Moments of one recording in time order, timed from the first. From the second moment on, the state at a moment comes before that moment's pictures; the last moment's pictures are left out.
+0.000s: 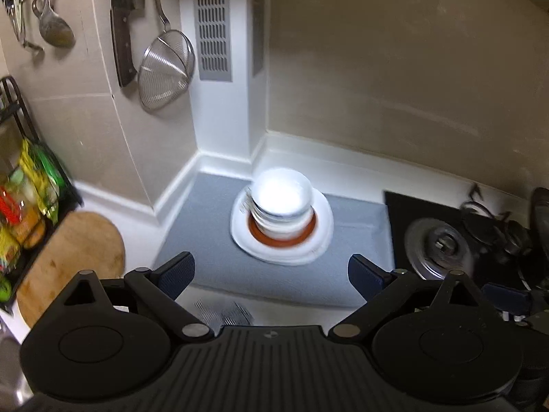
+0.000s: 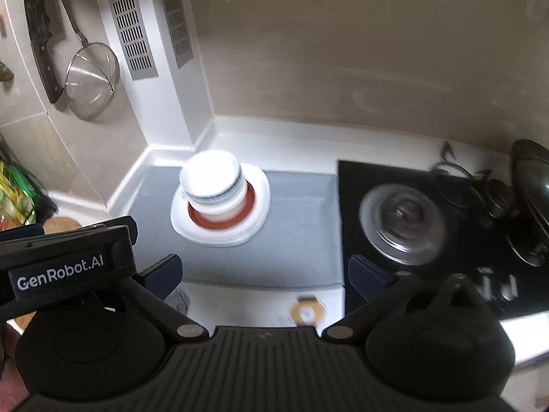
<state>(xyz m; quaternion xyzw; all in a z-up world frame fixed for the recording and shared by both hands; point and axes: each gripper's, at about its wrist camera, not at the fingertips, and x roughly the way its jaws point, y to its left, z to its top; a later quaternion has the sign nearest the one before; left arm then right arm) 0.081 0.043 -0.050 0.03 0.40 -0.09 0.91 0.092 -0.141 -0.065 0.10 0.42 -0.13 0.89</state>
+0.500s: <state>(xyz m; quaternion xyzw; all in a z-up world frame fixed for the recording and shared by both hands) 0.008 0.016 -0.020 0.08 0.39 -0.05 0.92 0.013 -0.152 -0.040 0.12 0.42 -0.12 0.89</state>
